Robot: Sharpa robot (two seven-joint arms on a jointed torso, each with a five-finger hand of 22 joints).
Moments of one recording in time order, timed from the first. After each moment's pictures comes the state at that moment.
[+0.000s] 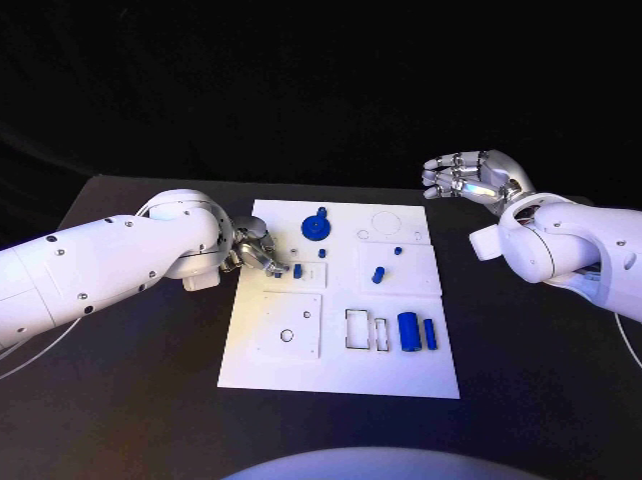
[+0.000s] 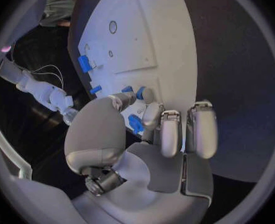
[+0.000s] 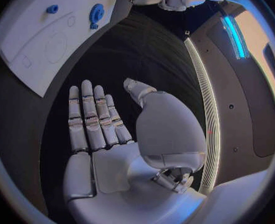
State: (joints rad) left arm 1.27 -0.70 -0.02 1.41 -1.14 0.25 -0.50; left_hand 1.03 -0.23 0.60 0.29 0.24 0.84 0.02 0.93 0.63 1.32 -0.04 1.34 1.05 1.47 -0.09 1.57 1.31 0.07 1.46 0.01 1.44 1.31; right arm 1.29 -0.94 -0.14 1.45 -0.33 -0.48 0.31; right_hand 1.18 -0.15 0.45 0.07 0.19 0.77 0.20 0.15 0.51 0.93 0.19 0.36 0.09 1.02 0.14 0.20 0.31 0.17 0.85 0.26 0.08 0.25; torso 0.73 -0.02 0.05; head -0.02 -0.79
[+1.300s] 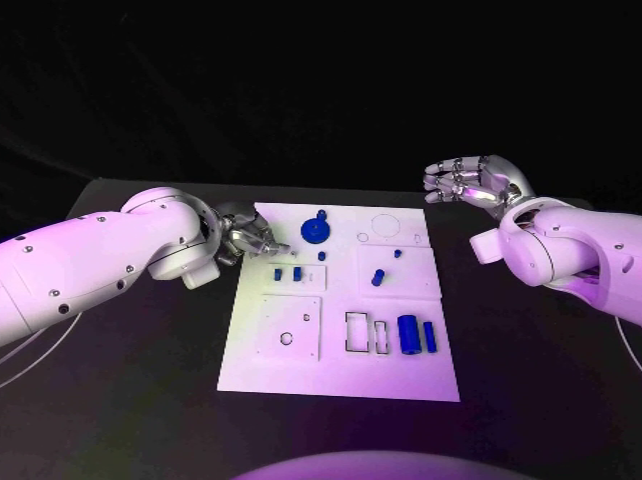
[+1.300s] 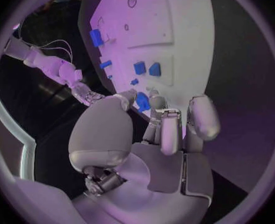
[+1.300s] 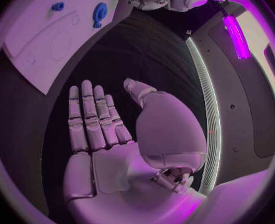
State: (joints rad) left arm 1.26 -0.75 0.02 1.44 -1.00 0.05 -0.42; left_hand 1.15 -0.15 0.46 0.29 0.06 0.70 0.09 0.84 0.59 1.04 0.02 1.16 0.70 1.47 -0.05 1.51 1.31 0.10 1.39 0.04 1.26 1.06; right arm 1.28 -0.94 -0.14 1.44 -0.33 -0.48 0.31; right_hand 1.18 -0.15 0.45 0.07 0.19 0.77 0.20 0.15 0.51 0.92 0.20 0.36 0.08 1.02 0.14 0.20 0.31 0.17 0.85 0.26 0.07 0.25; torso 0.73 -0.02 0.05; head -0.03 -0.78
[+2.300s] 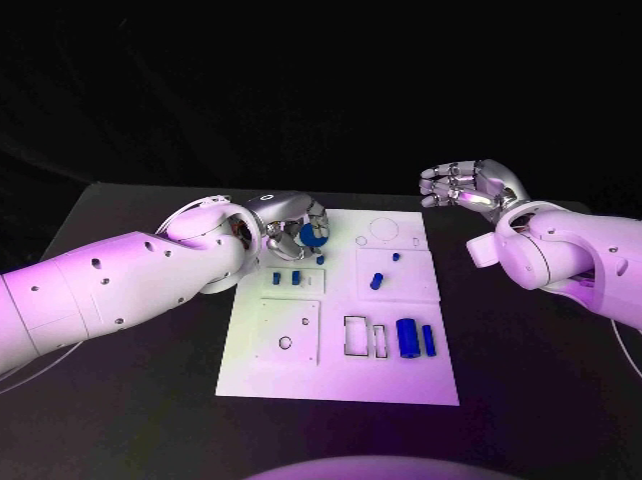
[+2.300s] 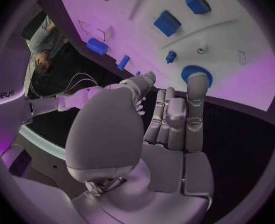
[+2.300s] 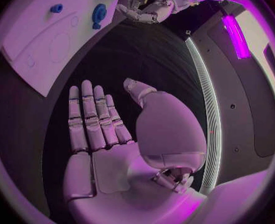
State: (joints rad) left arm 1.25 -0.61 -0.03 1.36 -1.45 -0.20 0.05; left_hand 1.42 -0.29 0.56 0.13 0.06 0.78 0.13 0.49 0.26 0.85 0.09 0.57 0.15 1.35 0.01 1.31 0.96 0.16 1.30 0.10 1.00 0.75; right arm 1.28 -0.94 -0.14 1.43 -0.33 -0.48 0.31; right_hand 1.18 -0.15 0.45 0.07 0.19 0.77 0.20 0.15 0.51 0.92 0.20 0.36 0.08 1.02 0.14 0.20 0.31 0.17 0.85 0.26 0.08 0.25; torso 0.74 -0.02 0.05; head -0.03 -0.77
